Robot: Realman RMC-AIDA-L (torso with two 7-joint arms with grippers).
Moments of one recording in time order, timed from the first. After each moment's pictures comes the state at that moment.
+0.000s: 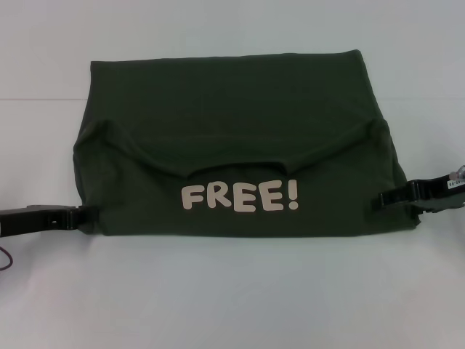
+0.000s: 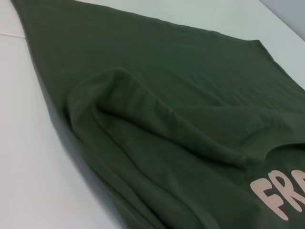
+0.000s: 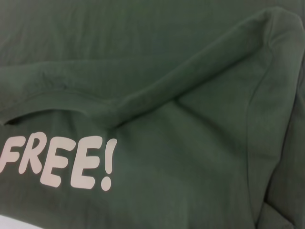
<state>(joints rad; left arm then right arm) -0.52 -2.00 0.66 0.58 2.18 1.15 -1.89 0.75 1.97 -0.79 -0.69 -2.56 -1.30 2.56</state>
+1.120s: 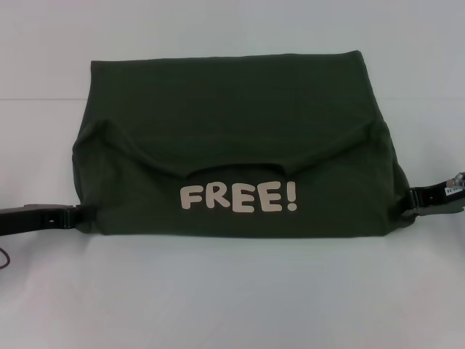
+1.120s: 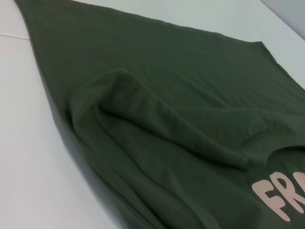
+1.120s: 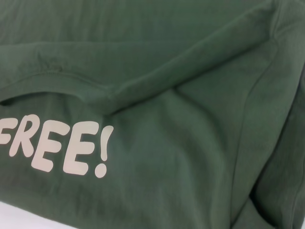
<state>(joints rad) -0.52 -1.99 0.66 0.58 2.18 1.15 -1.89 0.75 1.97 -0.84 -0.69 -2.56 -1.29 2.55</state>
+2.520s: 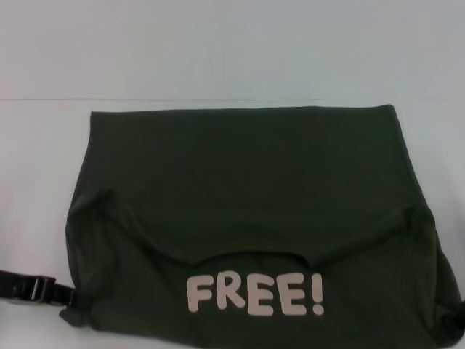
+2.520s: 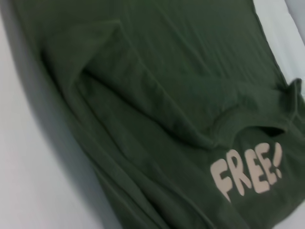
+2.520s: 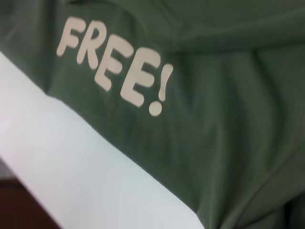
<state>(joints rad) -0.52 -1.92 0.62 0.67 2.43 1.72 -2.20 0.70 1.92 -0.84 -0.70 -2.63 -1.80 2.29</state>
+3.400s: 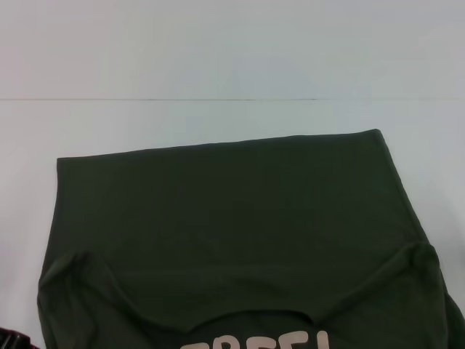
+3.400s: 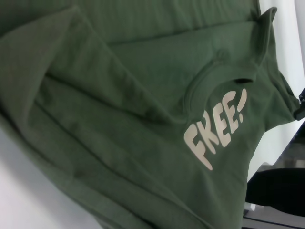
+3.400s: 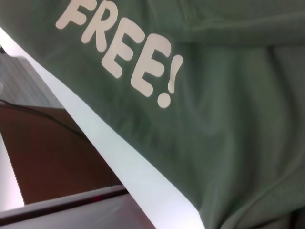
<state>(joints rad) -0.56 -1.89 0.60 0.67 2.60 2.00 -2.24 0.68 1.94 -0.84 -0.69 -2.70 -1.91 2.14</state>
